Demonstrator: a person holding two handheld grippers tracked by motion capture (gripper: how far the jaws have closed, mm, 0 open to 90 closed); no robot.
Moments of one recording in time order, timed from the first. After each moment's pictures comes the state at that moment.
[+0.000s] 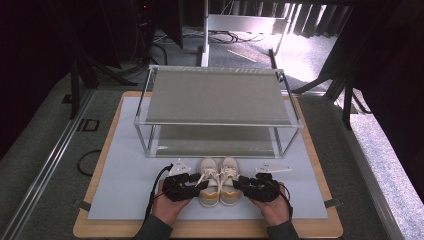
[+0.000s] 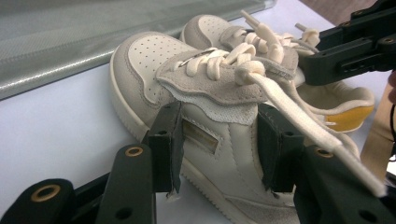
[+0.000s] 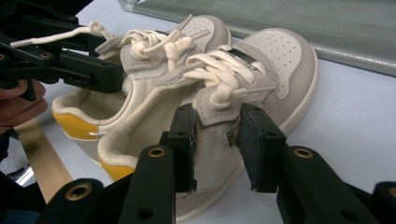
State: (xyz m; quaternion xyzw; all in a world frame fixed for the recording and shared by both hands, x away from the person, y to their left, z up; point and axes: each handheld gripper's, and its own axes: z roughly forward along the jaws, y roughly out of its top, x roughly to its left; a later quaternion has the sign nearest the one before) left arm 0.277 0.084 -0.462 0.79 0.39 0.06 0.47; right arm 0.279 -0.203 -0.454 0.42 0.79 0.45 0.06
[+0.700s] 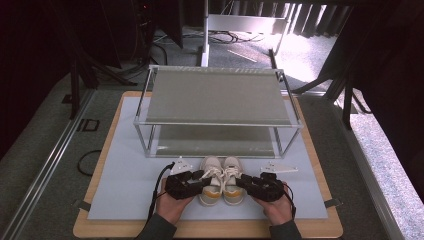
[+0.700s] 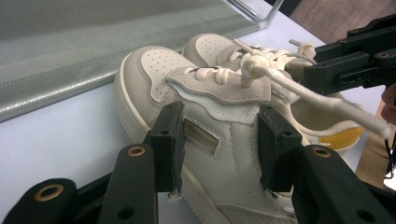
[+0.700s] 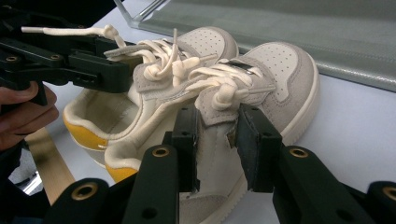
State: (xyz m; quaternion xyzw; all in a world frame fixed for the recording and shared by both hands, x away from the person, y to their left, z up) left arm 0.278 0.077 -0.455 0.77 0.40 0.07 0.49; right arm 0.278 -0.213 -0.450 0.42 0.77 0.48 0.06
